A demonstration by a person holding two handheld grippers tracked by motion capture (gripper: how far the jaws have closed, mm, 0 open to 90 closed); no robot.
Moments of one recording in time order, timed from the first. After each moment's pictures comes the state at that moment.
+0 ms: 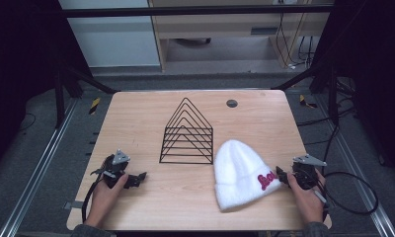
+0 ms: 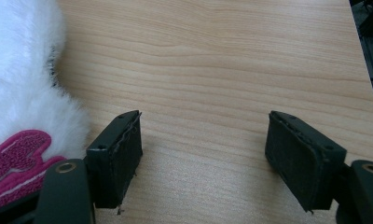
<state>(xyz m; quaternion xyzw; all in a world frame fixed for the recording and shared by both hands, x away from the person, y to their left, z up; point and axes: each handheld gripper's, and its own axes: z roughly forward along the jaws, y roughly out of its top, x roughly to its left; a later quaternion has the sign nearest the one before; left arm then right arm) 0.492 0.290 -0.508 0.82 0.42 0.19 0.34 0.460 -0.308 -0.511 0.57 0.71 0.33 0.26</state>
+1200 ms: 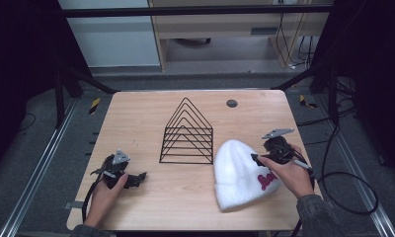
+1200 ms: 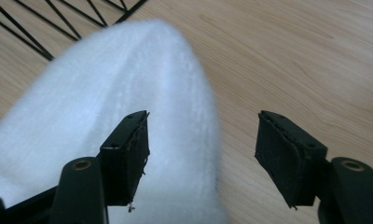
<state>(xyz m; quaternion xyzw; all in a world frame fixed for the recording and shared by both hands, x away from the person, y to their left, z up) 0.493 0.290 -0.508 0.82 0.42 0.19 0.34 0.502 -0.225 -0.425 0.45 0.82 0.29 0.19</state>
